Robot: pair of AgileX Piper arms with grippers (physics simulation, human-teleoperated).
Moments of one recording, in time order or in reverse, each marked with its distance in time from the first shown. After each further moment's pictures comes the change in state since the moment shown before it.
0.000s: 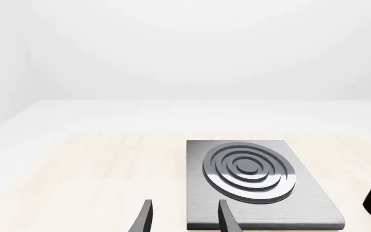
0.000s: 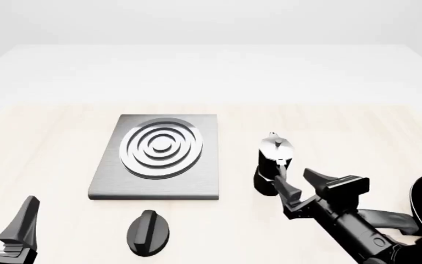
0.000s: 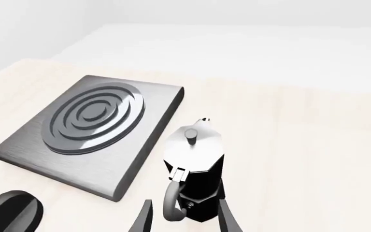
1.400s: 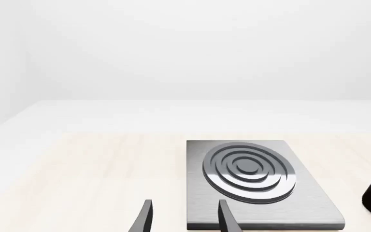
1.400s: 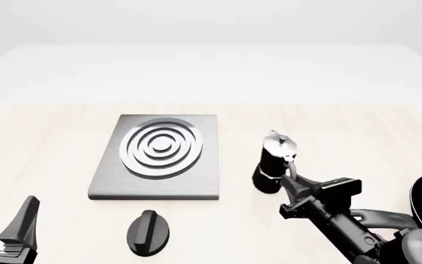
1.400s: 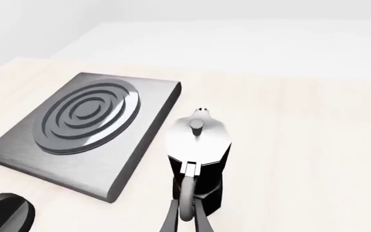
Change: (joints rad) left arm 0.000 0.000 0.000 0.000 0.000; right arm -0.006 0.143 -0.015 -0.118 0.019
